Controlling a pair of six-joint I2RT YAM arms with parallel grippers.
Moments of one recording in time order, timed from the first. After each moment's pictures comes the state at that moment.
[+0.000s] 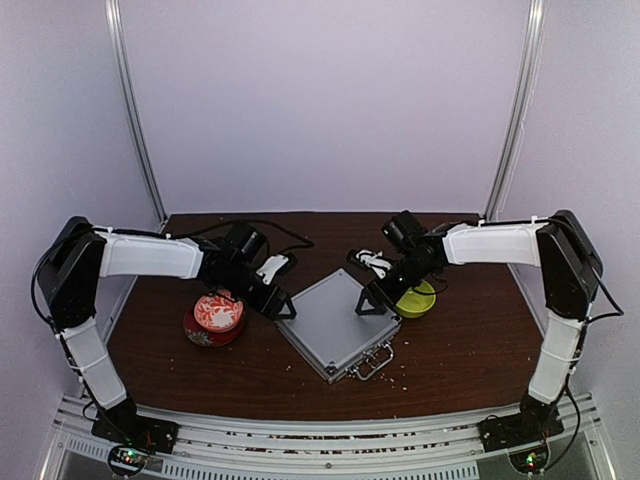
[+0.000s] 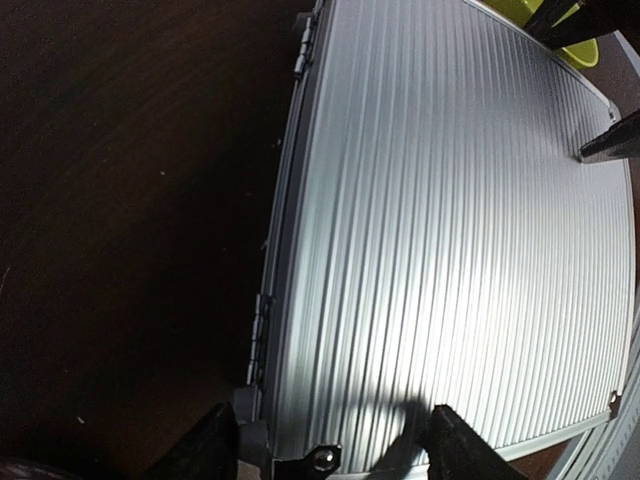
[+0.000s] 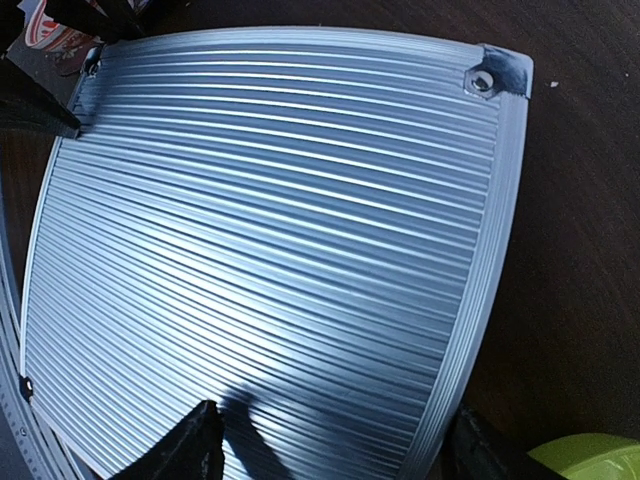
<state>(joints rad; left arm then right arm) -0.68 1.79 1.14 -0.38 0.34 -0.07 0.63 1.87 1.29 -0.51 -0.40 -0.18</state>
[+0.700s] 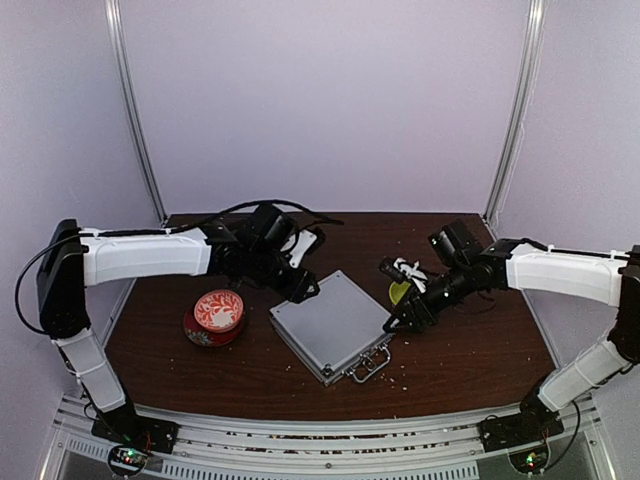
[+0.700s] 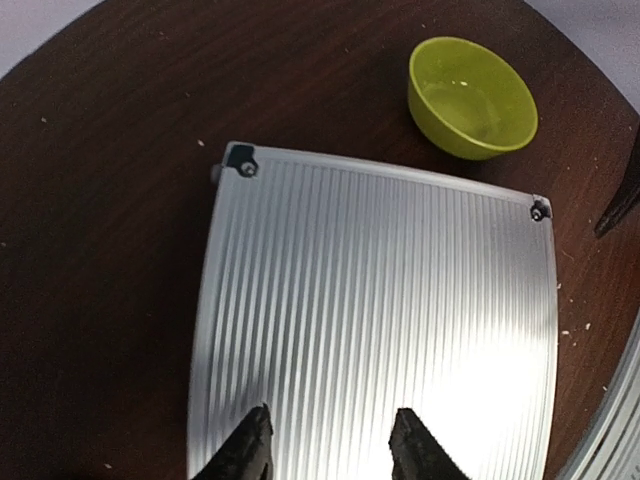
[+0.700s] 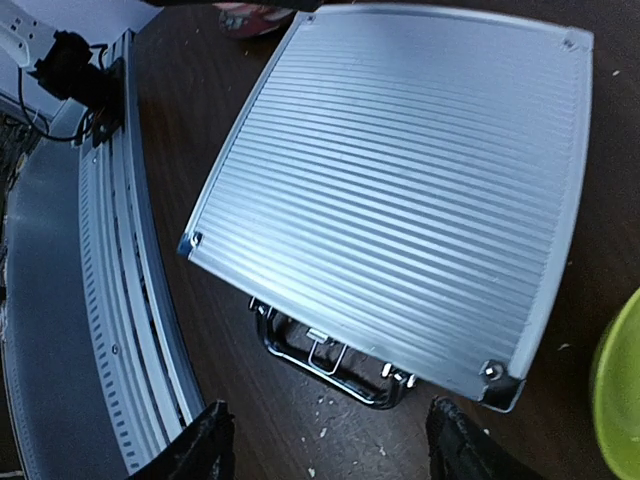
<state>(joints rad) -0.86 1.74 1.32 -0.41 0.06 -0.13 0.61 1.42 0.94 -0.50 -0.60 -0.18</state>
